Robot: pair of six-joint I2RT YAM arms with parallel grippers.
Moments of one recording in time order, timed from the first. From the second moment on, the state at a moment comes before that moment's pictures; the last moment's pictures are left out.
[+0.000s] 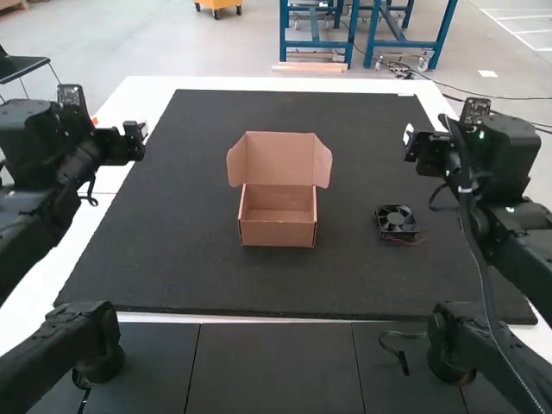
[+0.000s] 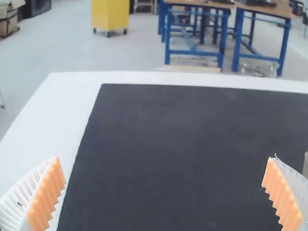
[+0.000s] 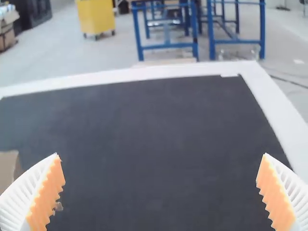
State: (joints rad) left arm 0.10 0.72 0.60 0.05 0.15 -0.03; right arm 0.10 0.64 0.54 -0.04 0.06 0.09
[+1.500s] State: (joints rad) left arm -0.40 1.01 0.99 -0.60 0.16 -0.06; right arm -0.12 1.23 1.00 -0.79 0.05 0.02
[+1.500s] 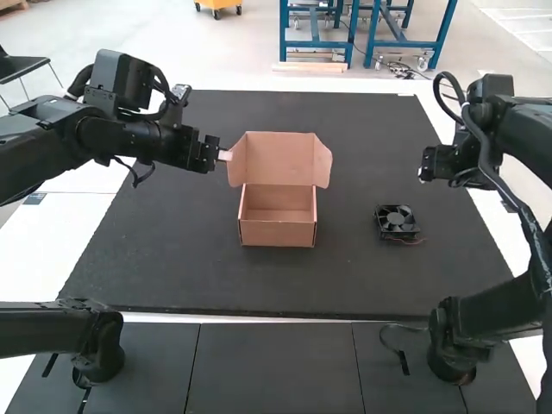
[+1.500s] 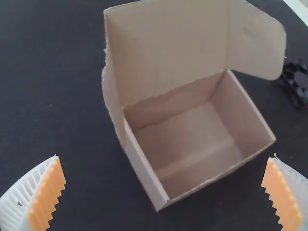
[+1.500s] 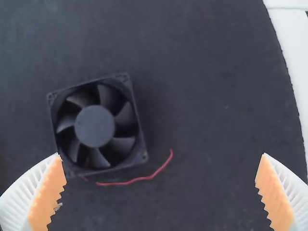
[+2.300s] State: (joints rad) left arm -0.39 1.01 0.99 -0.62 0.16 -0.01; right arm -0.14 1.54 1.08 -0.79 0.02 -0.06
